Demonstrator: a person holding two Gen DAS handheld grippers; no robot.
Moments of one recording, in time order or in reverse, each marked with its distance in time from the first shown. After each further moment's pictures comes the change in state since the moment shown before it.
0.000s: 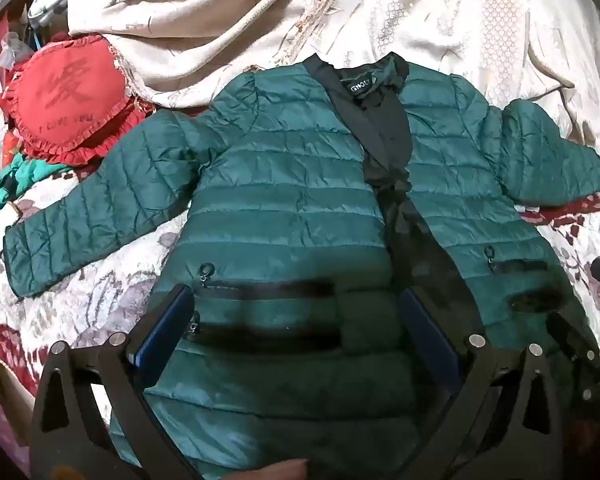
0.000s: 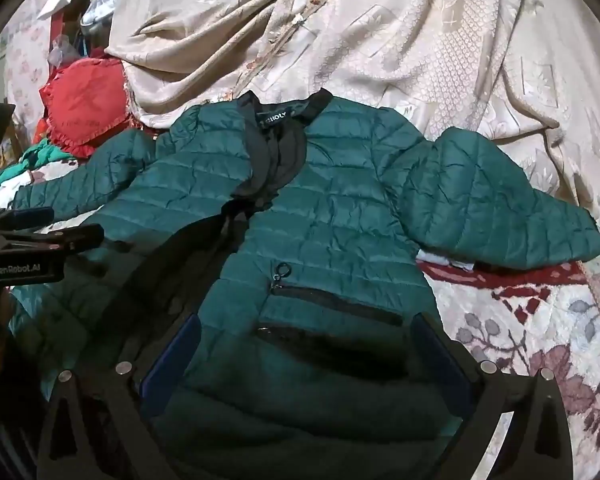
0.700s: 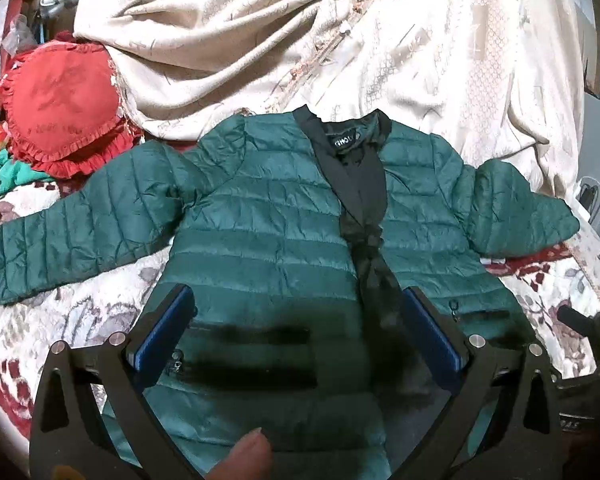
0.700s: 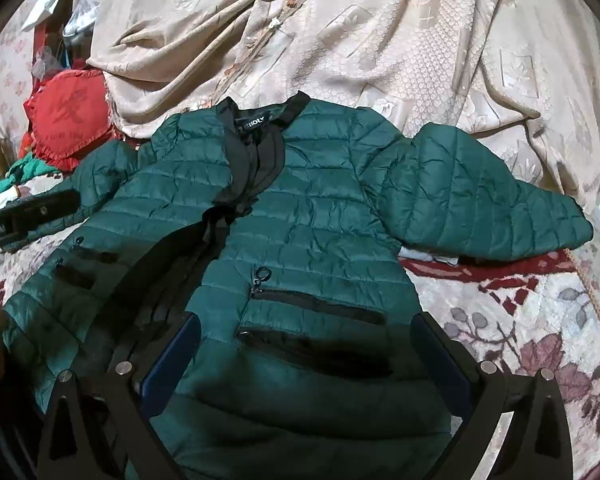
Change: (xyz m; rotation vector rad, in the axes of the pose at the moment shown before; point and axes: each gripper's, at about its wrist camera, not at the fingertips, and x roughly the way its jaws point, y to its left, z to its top) left arm -0.015 0.016 0.012 -0.089 -0.146 -0.139; right arm -0.003 -0.007 0.002 0.023 0.001 -0.060
